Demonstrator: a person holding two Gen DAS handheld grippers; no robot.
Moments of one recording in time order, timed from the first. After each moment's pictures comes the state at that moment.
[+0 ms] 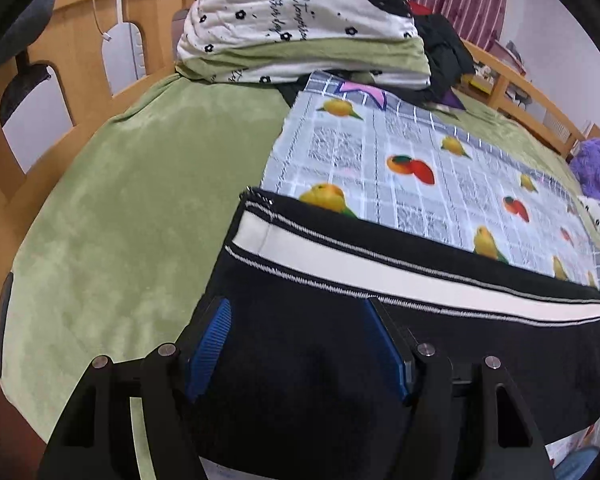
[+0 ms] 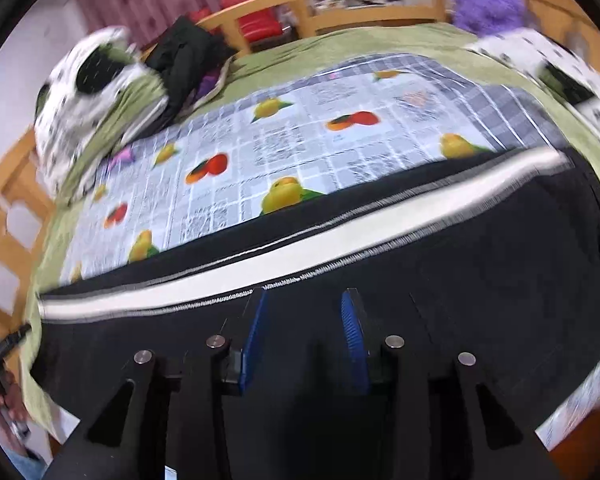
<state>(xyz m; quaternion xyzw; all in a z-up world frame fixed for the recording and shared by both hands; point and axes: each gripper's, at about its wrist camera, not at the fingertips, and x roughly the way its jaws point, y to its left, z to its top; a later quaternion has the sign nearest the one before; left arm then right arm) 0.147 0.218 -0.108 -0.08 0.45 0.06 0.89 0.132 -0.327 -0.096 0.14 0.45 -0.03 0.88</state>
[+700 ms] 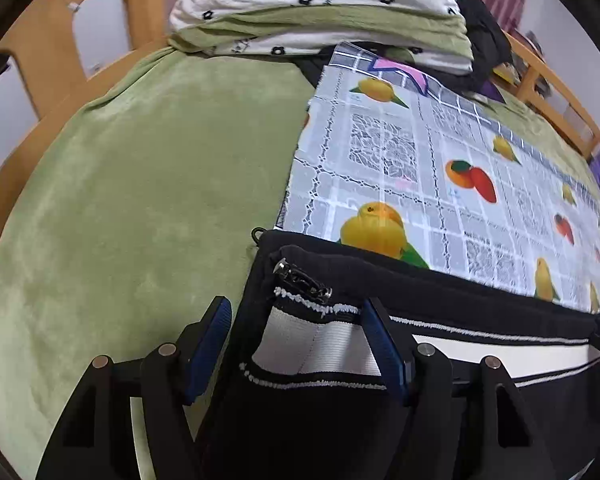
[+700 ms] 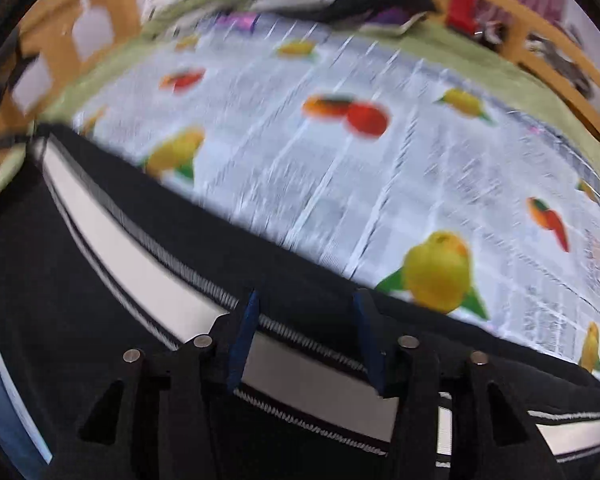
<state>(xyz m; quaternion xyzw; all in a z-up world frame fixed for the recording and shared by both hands) 0.242 0.260 -0.155 -0.08 0.49 0.06 0.87 0.268 -0.229 -0.173 -0.14 0.51 0.18 0.83</state>
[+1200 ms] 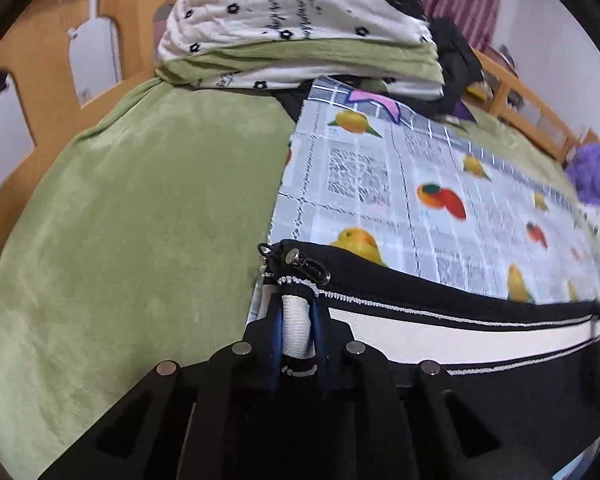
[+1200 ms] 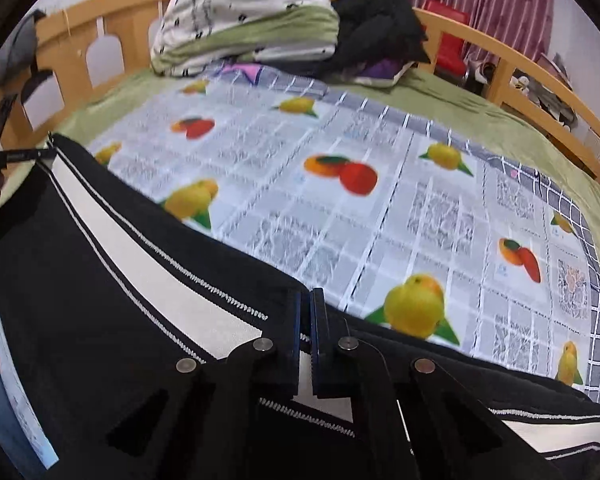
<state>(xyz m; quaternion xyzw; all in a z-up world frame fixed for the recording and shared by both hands) 0.230 0.273 -0.129 -0.09 0.44 0.02 0.89 0.250 -0.234 -0.130 -0.12 0.42 0.18 0.88</state>
